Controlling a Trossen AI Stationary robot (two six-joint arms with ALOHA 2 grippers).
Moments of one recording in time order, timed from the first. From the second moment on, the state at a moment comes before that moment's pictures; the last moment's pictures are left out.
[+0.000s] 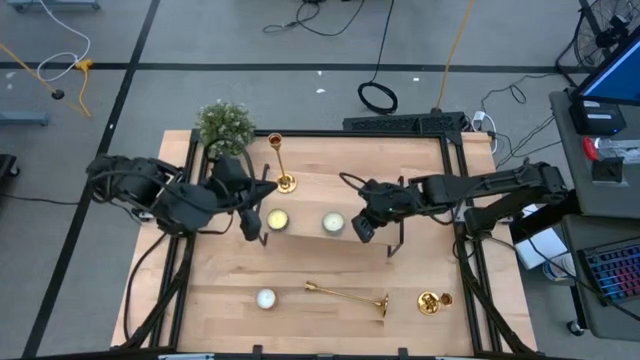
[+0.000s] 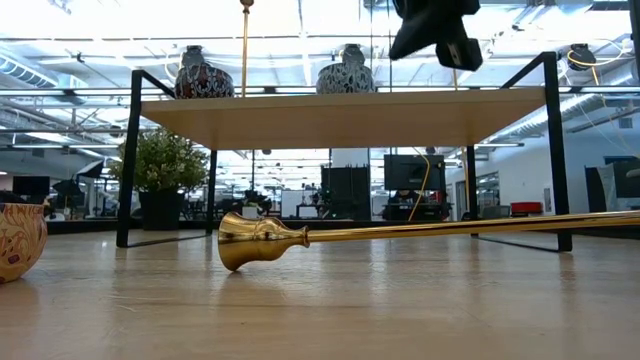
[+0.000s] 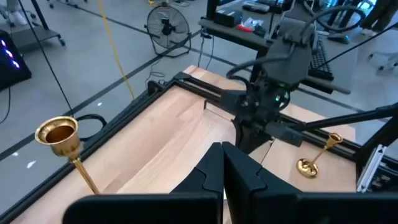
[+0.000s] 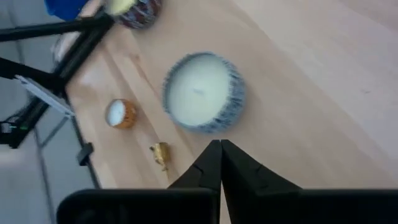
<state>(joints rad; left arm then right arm) -0.44 1.47 2.00 -1.12 -0.79 -0.61 0.10 1.37 1.19 -0.61 0.06 0.89</state>
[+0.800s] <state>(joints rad) -0.48 1.47 2.00 -1.18 -0.81 -0.68 0.08 1.47 1.19 -0.56 0.09 0.89</state>
